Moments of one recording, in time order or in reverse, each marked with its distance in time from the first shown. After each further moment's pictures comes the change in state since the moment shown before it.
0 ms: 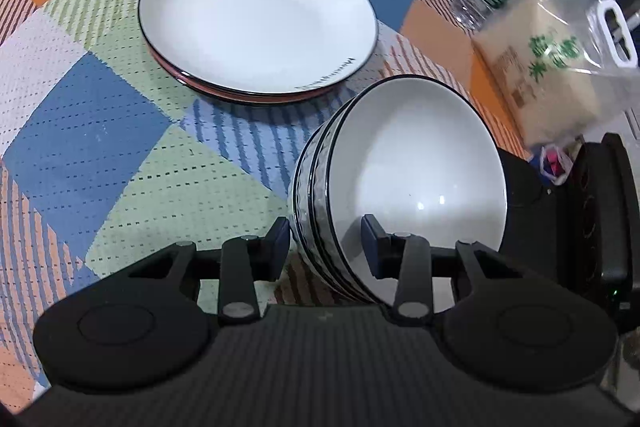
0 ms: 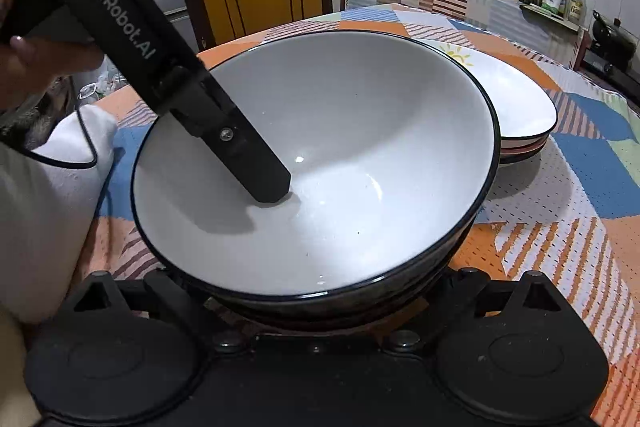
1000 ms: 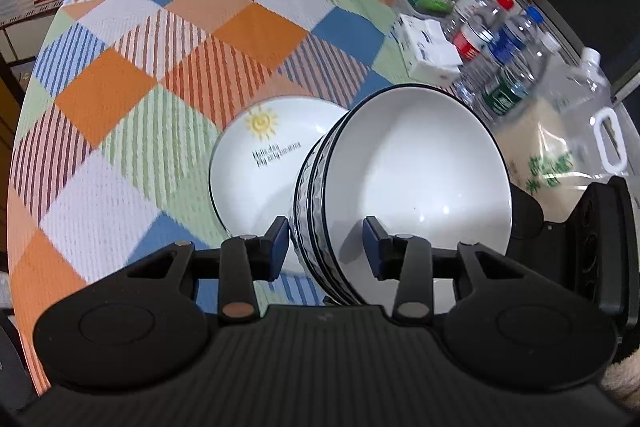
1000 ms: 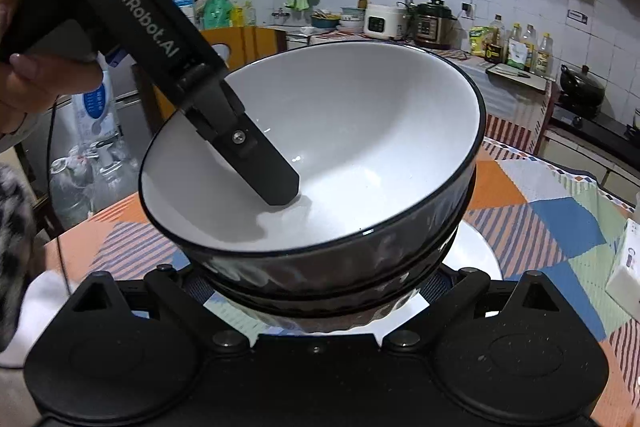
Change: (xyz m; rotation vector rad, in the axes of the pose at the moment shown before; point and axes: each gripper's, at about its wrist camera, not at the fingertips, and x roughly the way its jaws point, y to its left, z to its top) left arm -0.084 0.023 0.126 0.017 -0.113 0.063; right arm -0.009 -0.030 0.106 0.049 -0.187 -0.094
